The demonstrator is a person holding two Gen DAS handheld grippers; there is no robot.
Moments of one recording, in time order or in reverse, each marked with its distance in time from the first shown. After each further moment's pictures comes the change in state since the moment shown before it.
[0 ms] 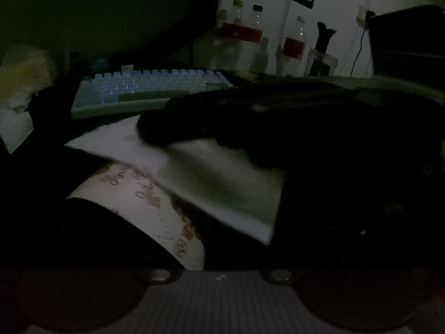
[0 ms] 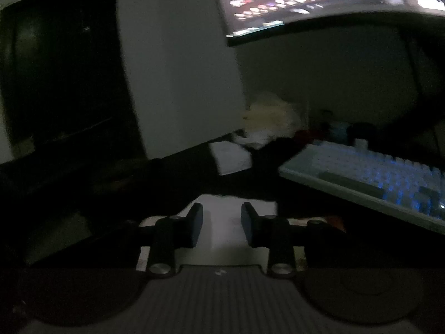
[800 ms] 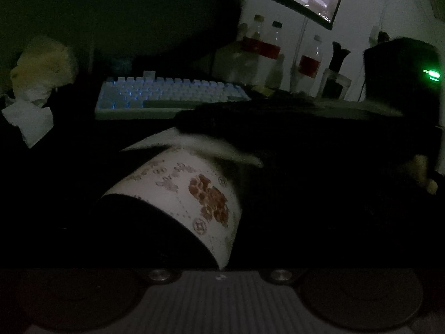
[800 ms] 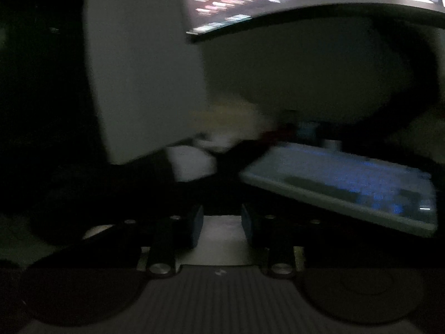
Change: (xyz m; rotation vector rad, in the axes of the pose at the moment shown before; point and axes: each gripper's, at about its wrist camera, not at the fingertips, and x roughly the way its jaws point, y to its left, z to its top) left arm -0.011 0.025 0.002 -0.047 -0.045 0.018; right arm 0.025 -0.002 -0.002 0.002 -0.029 -0.044
